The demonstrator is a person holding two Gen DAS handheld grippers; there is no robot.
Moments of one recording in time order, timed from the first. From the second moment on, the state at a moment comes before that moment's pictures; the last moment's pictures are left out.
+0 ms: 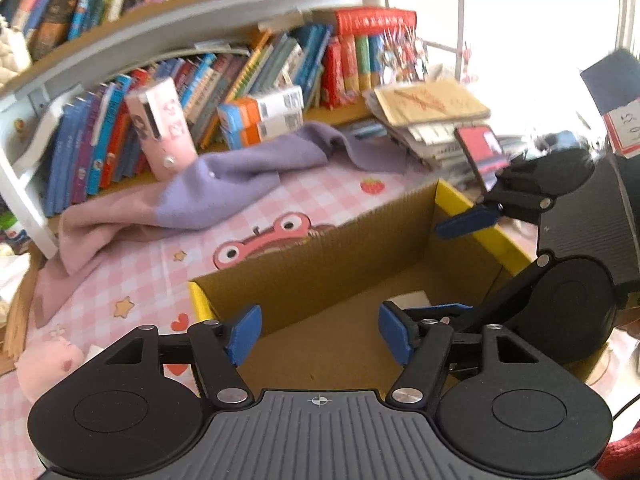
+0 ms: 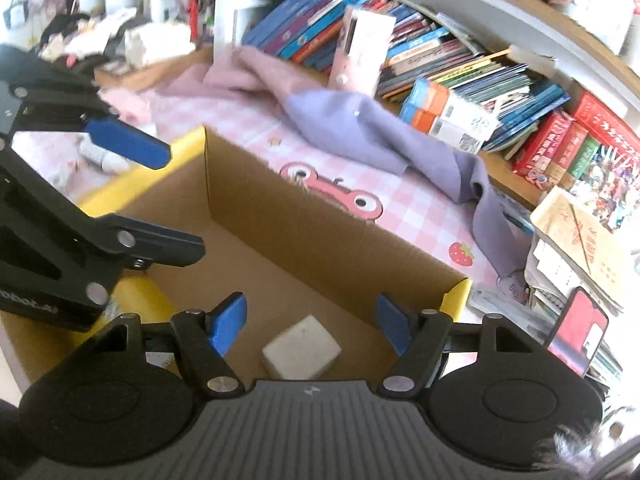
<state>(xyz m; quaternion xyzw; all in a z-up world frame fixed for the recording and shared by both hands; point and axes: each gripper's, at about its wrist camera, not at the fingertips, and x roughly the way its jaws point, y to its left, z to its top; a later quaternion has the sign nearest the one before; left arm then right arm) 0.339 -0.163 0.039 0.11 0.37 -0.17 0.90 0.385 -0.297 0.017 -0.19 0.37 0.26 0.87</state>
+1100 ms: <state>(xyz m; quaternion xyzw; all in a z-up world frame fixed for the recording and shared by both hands) 0.192 -0.031 0.065 0.02 0.30 -0.21 0.93 0.208 -0.258 0.075 -0.07 0.31 0.06 0.95</state>
